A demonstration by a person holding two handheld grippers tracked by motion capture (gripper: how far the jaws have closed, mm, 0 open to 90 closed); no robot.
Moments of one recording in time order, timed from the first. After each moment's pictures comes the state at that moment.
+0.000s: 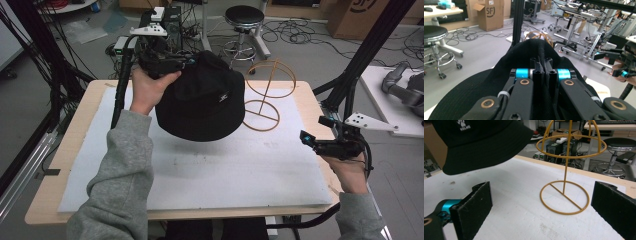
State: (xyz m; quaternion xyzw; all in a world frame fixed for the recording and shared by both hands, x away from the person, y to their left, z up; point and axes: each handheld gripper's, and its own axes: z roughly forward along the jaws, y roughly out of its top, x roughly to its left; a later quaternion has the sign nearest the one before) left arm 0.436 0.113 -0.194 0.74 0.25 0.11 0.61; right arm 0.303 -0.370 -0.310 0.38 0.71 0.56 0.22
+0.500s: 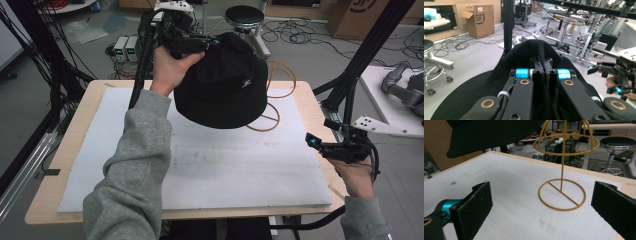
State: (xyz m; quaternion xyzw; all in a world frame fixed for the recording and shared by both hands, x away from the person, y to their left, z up) left arm 0.455 0.062 -0.153 0.75 0.21 0.10 0.62; right arm 0.295 -0.383 -0.311 0.39 0.70 0.56 0.22
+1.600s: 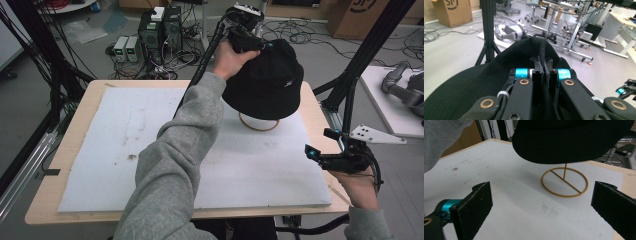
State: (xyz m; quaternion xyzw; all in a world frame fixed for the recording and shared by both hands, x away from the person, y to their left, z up) left arm 0.551 -0.081 -0.197 0.79 0.18 0.02 0.59; right arm 0.275 -0.377 -0.318 0.38 0.73 0.53 0.22
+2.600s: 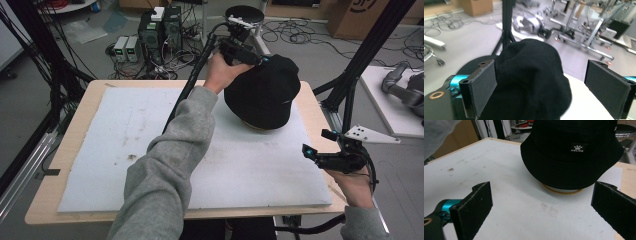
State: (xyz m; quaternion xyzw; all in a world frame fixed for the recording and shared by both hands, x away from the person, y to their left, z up) left arm 0.518 -0.053 -0.208 0.79 0.24 0.07 0.56; right arm 0.280 -0.375 -0.324 0.40 0.72 0.52 0.22
